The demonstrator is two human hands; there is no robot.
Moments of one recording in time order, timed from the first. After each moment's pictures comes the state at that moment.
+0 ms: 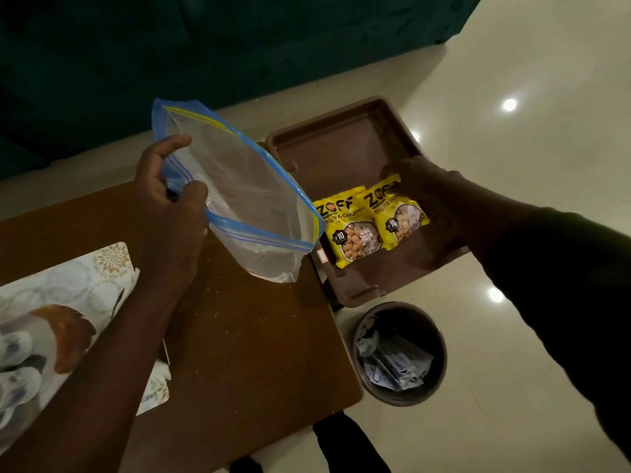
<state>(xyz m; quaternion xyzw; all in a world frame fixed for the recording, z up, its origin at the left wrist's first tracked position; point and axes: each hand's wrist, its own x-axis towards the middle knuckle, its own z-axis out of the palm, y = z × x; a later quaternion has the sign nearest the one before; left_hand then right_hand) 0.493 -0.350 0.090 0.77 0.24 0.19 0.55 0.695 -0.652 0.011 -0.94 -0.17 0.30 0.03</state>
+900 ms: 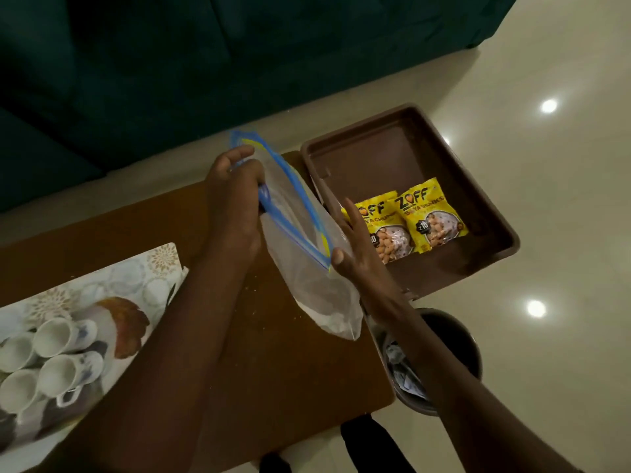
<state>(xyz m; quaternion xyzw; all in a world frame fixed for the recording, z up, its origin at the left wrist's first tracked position) 0.523 -0.365 0.110 0.62 0.37 0.15 0.67 0.480 -0.546 0.064 -0.68 -0.10 0.26 0.67</state>
